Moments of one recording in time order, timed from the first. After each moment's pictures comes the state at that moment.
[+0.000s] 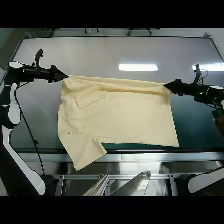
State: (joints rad) left arm 0.27 -2.24 2.07 0.58 -1.38 -1.06; right arm -0.36 -1.84 1.23 -0.25 1.00 0.61
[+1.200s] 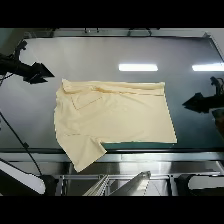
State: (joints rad) left arm 0.32 -1.90 1.92 0.92 -1.58 -1.22; right arm -0.57 -1.61 1.13 -0.85 1.33 1.02
